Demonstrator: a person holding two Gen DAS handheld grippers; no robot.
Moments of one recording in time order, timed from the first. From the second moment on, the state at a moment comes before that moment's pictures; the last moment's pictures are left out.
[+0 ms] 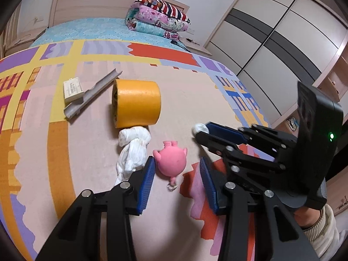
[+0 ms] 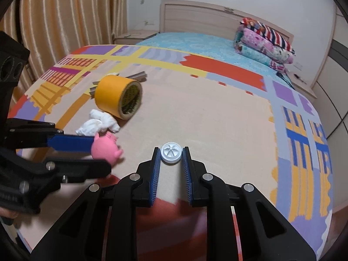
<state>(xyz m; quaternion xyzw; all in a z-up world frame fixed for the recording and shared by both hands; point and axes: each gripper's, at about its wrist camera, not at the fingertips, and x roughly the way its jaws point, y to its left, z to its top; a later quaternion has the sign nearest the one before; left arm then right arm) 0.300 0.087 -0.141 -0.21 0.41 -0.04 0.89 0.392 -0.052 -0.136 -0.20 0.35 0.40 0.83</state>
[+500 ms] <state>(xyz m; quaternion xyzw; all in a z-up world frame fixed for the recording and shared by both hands) 0.296 0.078 -0.133 -0.17 0.41 -0.03 0.90 0.375 -0.082 -0.129 -0.18 0.34 0.39 0.84</state>
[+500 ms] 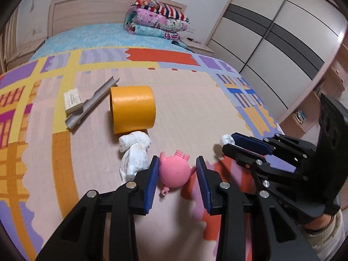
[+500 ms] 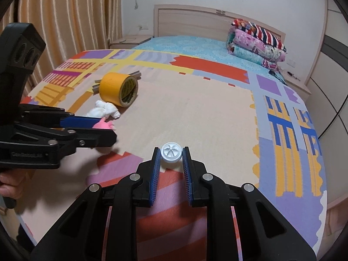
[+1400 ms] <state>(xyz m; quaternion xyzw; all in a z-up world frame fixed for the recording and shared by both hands) 0.129 0.044 -0.104 -0.11 0.39 -0.08 0.91 0.228 -0.111 -0.111 -0.19 0.32 0.48 0.80</state>
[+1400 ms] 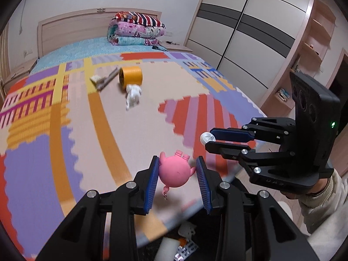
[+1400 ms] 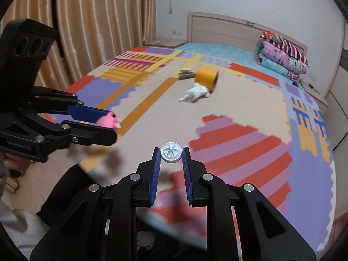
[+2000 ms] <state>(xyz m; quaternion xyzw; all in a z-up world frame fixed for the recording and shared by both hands) 0.056 0.007 -0.170 -0.13 0.46 -0.13 0.87 0.139 -0.130 -0.186 -0.22 0.41 0.52 0.72</state>
